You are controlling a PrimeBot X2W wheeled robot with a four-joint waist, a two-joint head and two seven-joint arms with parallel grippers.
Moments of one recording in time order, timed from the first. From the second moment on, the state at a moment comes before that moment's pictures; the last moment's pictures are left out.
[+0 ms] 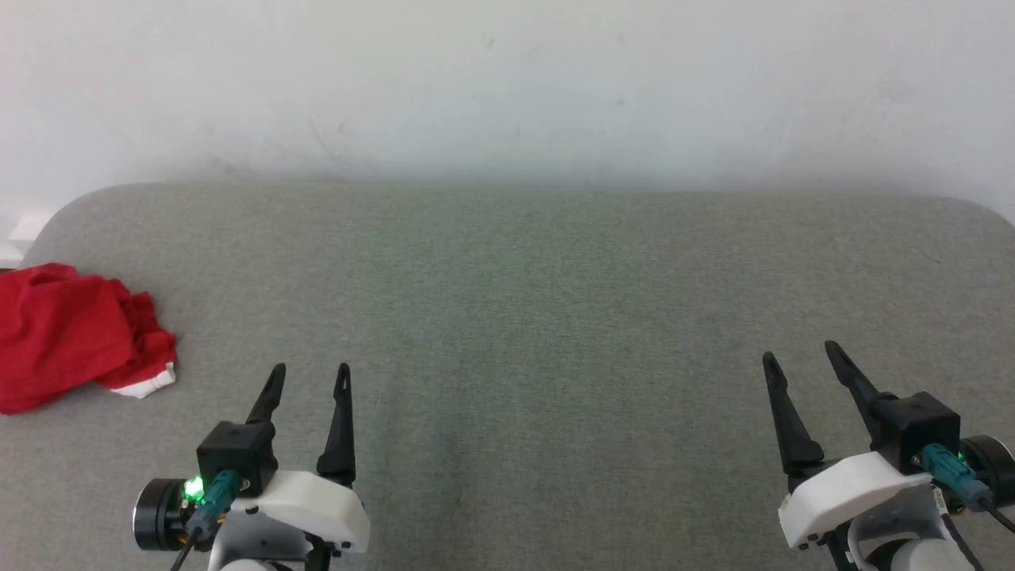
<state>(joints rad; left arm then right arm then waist) 0.01 0.06 -0.02 0.01 -0.06 -0.01 -0.06 0.02 -0.05 -0.01 0.00 0.02 0.13 -0.03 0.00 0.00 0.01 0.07</state>
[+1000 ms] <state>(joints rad) 0.01 0.06 0.05 0.04 -0.12 0.01 -0.12 0.03 -0.05 0.03 -0.08 0.03 0.13 -0.05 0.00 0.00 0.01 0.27</state>
